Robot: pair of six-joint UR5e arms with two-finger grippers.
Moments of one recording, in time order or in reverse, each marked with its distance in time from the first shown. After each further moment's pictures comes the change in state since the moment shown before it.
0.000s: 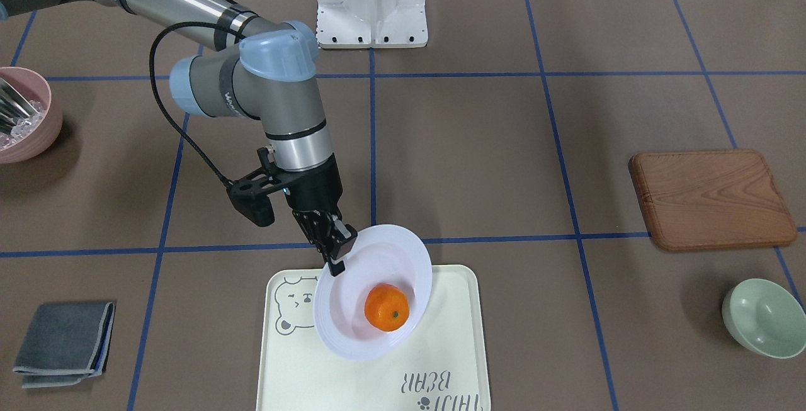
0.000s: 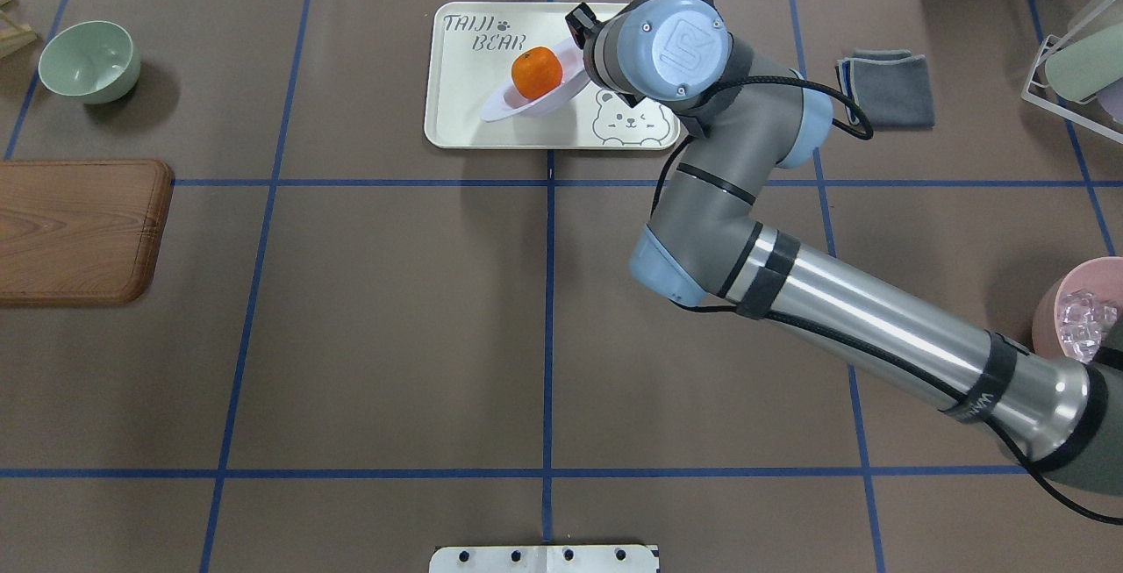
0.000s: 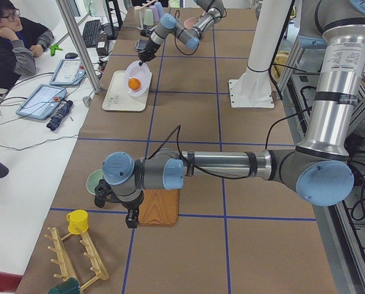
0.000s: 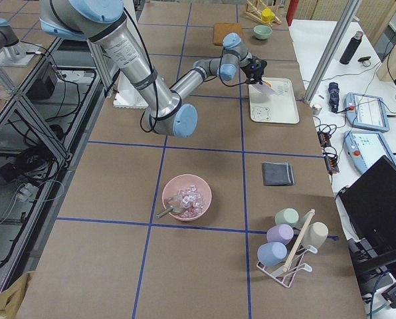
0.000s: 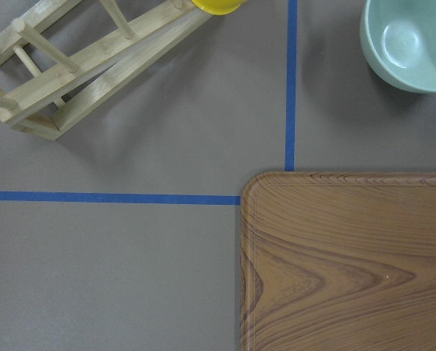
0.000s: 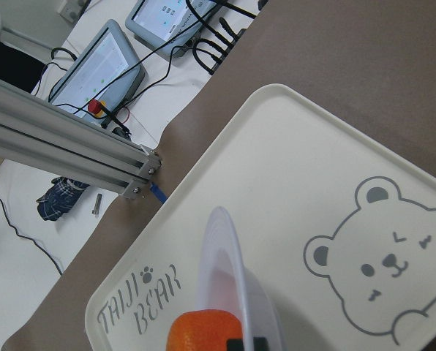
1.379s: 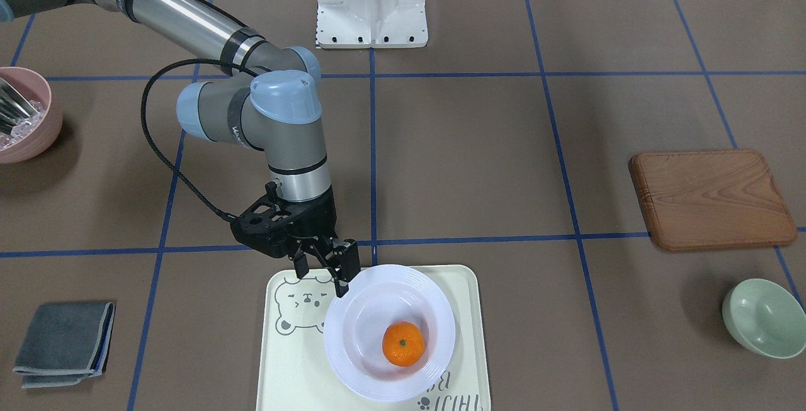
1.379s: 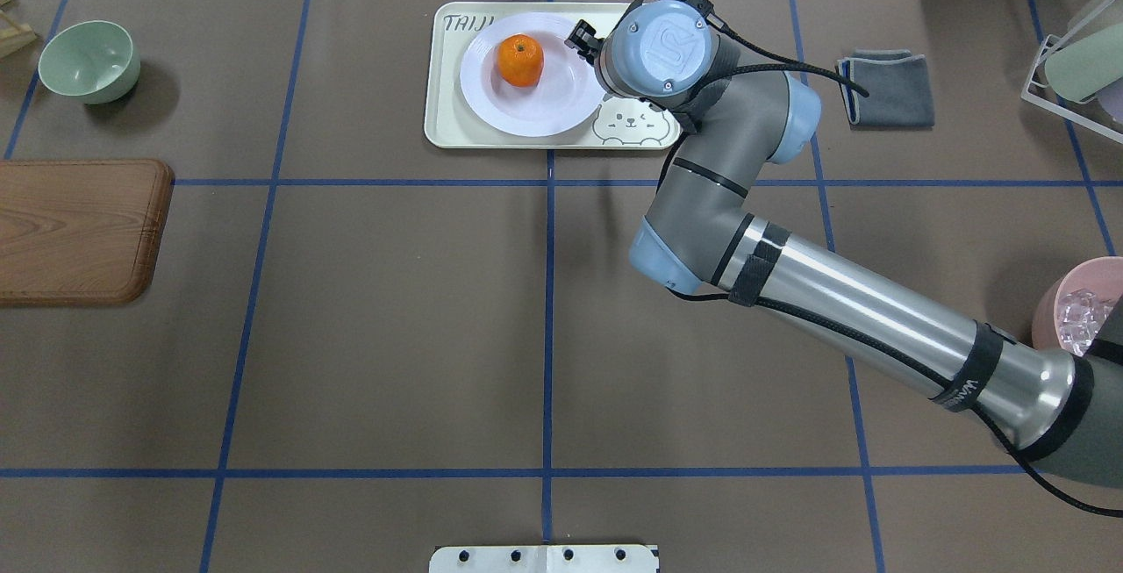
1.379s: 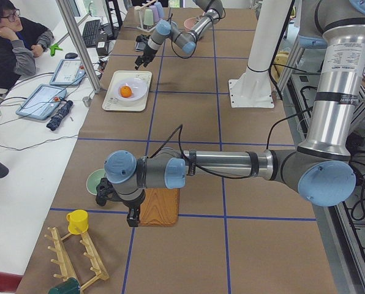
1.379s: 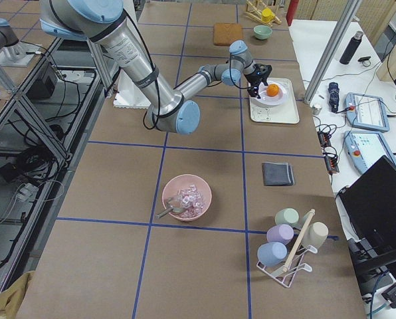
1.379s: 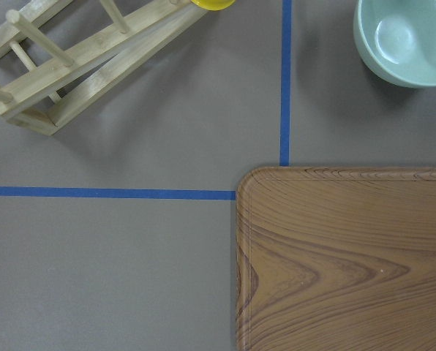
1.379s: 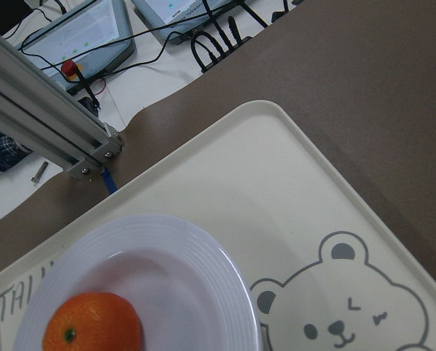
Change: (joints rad) left arm 0.001 0.010 -0.020 0.001 -0.002 -0.002; right arm 0.017 -0.031 -0.009 -0.092 0.054 -0.340
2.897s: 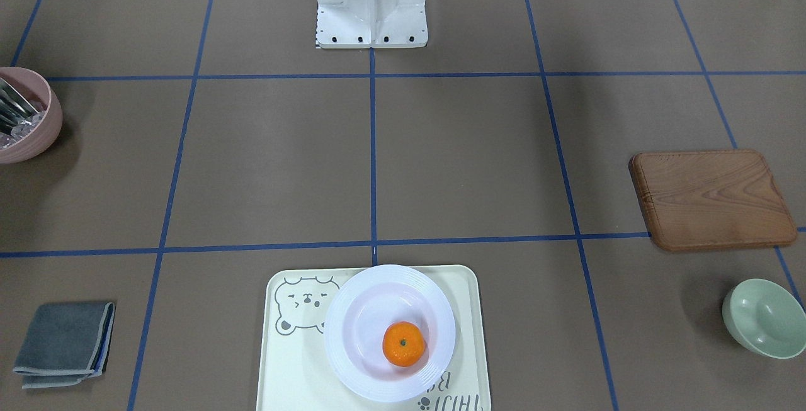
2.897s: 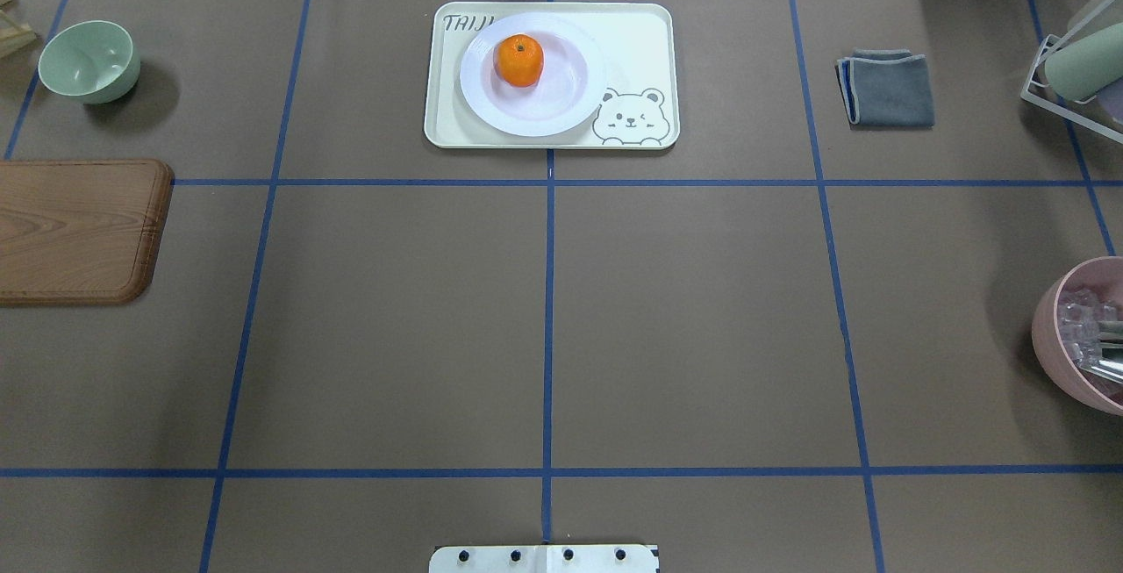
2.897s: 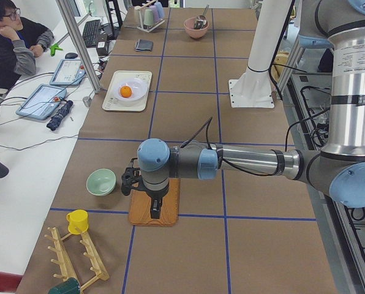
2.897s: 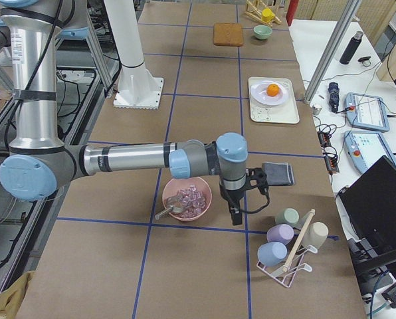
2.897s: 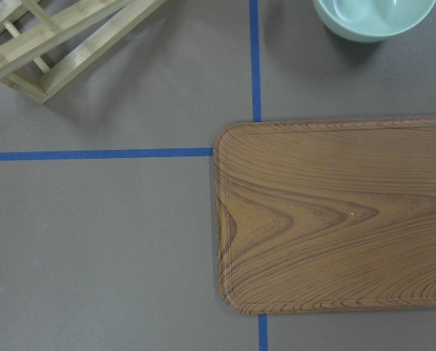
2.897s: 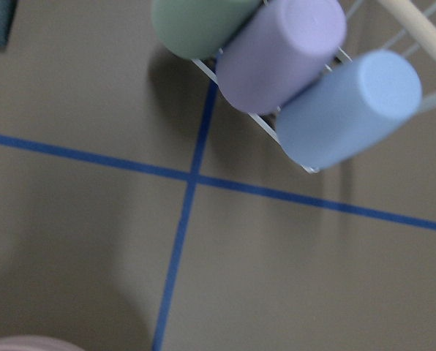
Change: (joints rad) left arm -0.001 0.192 -0.254 0.024 0.005 0.005; right arm 0.872 -0.924 0.422 -0.320 0.626 -1.748
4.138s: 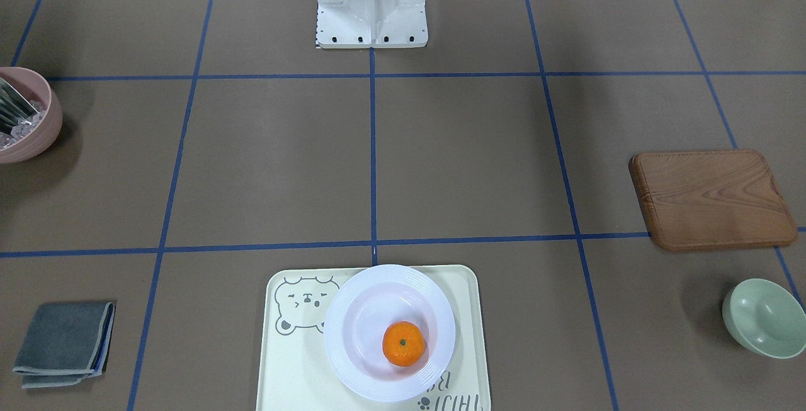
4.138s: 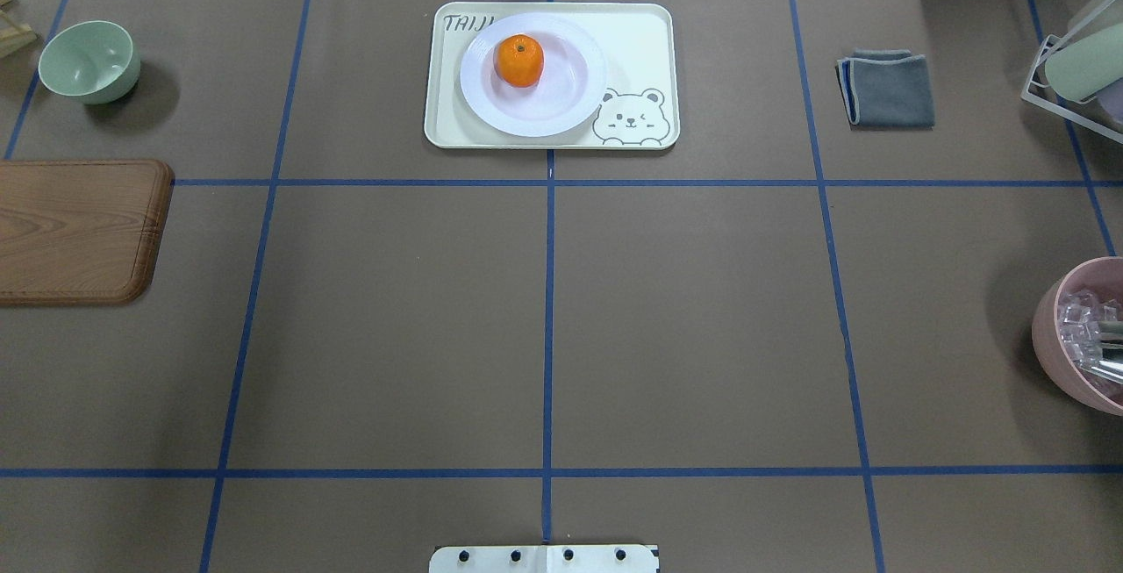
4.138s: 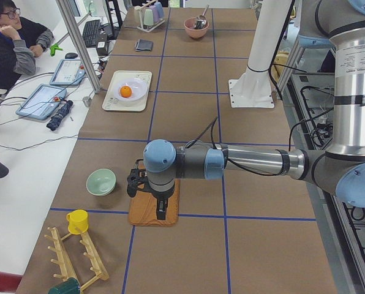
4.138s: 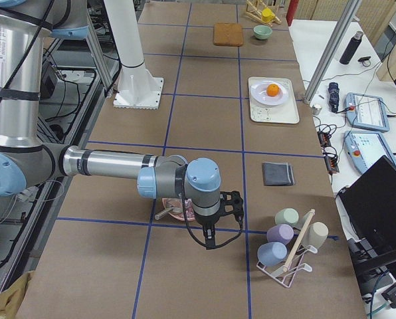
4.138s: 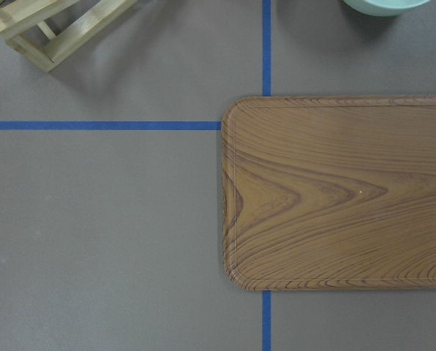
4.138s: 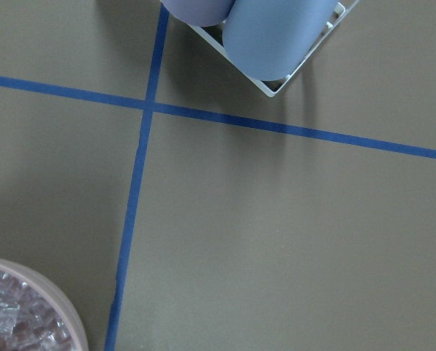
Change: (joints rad) left arm -0.004 0.023 -0.029 0.022 0.005 0.006; right arm 0.070 -0.075 -0.003 0.004 0.033 -0.057
